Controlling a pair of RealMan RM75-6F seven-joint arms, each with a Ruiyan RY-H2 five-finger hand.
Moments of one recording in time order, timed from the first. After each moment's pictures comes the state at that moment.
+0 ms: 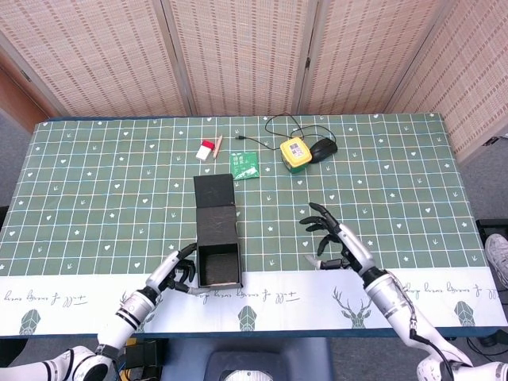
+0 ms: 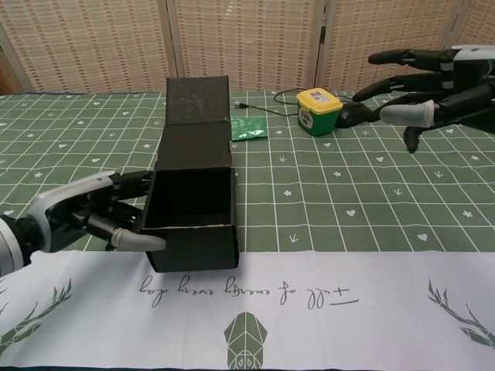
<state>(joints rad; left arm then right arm) -0.53 -1.59 -0.07 -1.45 1.44 0.95 -0.81 0.49 -1.16 0.21 -1.98 -1.22 0.91 0.66</state>
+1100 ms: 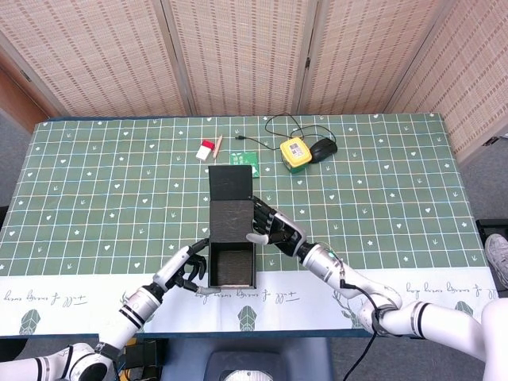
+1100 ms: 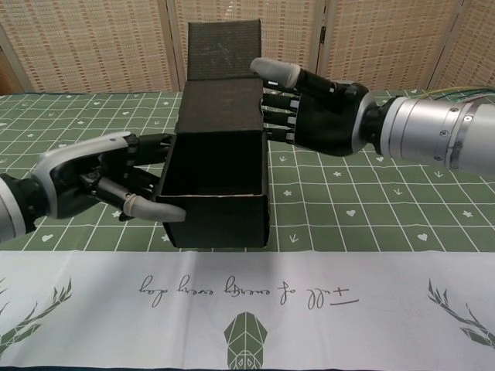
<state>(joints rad) -0.58 -1.50 -0.12 -1.67 1.39 0.94 -0.68 0.79 -1.53 0.29 -1.44 -1.59 0.71 1.86</state>
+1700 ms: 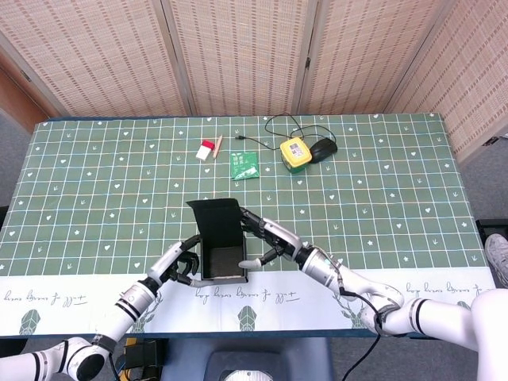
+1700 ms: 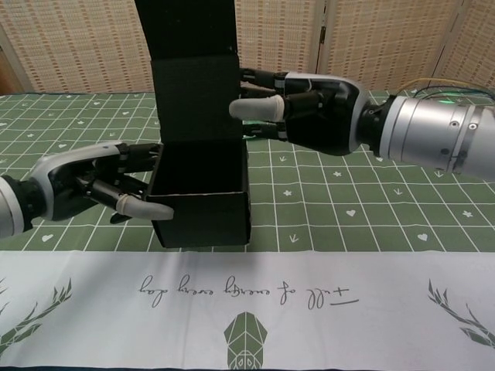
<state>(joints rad) -0.59 -1.48 -0.13 -1.61 1.34 0.87 -0.75 0.86 -1.50 0.16 -1.42 -1.69 0.86 1.53</state>
